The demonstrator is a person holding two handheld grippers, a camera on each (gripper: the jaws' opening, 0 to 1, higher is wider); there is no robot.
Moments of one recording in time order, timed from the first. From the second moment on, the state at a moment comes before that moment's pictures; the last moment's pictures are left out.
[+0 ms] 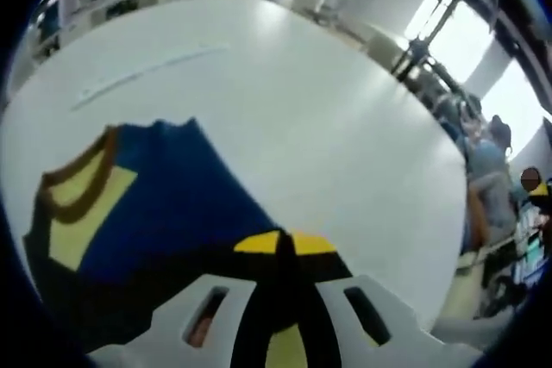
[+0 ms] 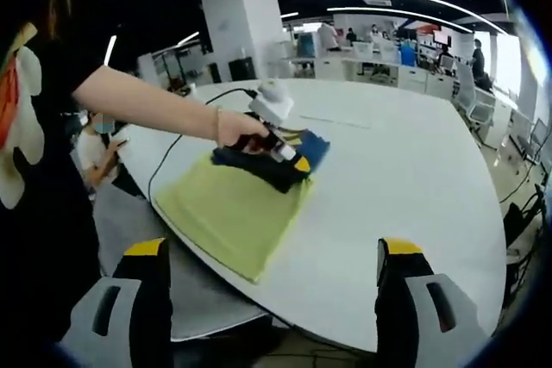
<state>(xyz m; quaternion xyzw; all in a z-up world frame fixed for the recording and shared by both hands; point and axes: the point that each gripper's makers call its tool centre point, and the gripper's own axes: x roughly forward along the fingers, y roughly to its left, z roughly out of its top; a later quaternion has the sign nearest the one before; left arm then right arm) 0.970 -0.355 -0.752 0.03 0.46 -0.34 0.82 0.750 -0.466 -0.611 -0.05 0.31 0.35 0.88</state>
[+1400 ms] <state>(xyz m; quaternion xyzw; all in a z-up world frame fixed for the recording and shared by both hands) 0.935 -0.243 -0.703 0.01 0.43 -0.31 0.85 0.764 -0.436 -0.599 -0.05 0.28 0.38 0.88</state>
